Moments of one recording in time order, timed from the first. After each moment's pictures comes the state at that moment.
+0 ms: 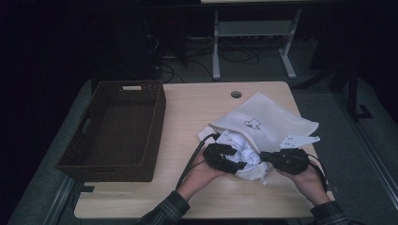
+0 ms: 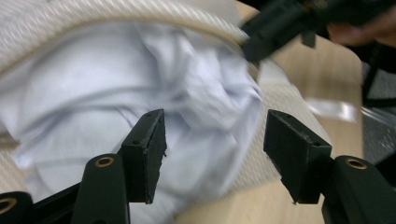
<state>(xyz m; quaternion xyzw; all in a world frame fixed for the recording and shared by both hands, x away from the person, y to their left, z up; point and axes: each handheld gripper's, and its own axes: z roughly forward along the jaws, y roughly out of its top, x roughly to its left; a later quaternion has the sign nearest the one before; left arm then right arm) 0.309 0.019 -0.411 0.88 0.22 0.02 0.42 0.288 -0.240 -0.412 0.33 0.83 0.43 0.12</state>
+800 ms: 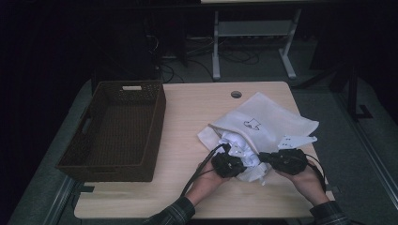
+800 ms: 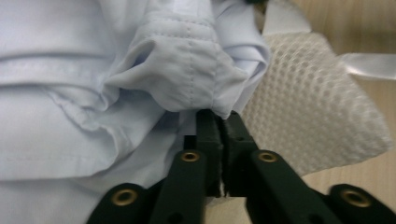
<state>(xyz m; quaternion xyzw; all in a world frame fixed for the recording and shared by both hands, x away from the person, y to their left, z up) 0.309 -0.009 -0.445 0.90 0.19 0.03 0.39 0.289 -0.237 -0.414 0.32 0.84 0.43 0.12</state>
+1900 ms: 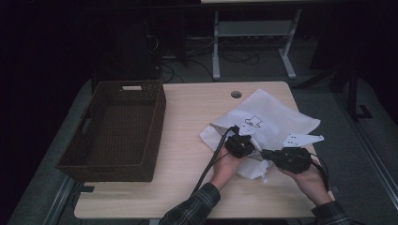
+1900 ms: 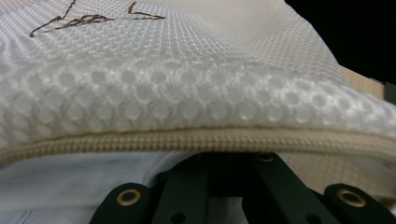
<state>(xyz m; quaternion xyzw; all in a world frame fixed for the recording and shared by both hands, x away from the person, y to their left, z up) 0.358 -0.052 -0.446 0.84 0.28 0.07 0.46 0.287 -0.244 -0.406 0.33 0.82 0.45 0.12</state>
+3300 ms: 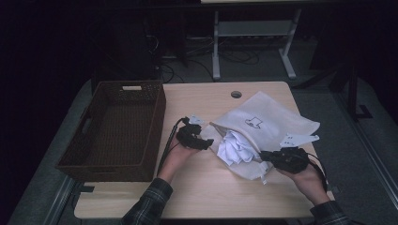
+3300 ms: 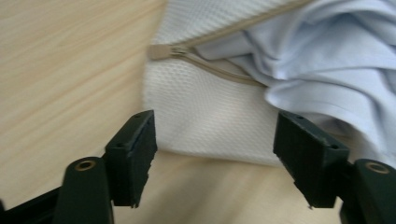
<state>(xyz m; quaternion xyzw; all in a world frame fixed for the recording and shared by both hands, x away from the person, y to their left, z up) 0.394 0.092 -0.437 0.85 0.35 0.11 0.37 0.292 -0.242 -0.415 0.34 0.83 0.43 0.11</state>
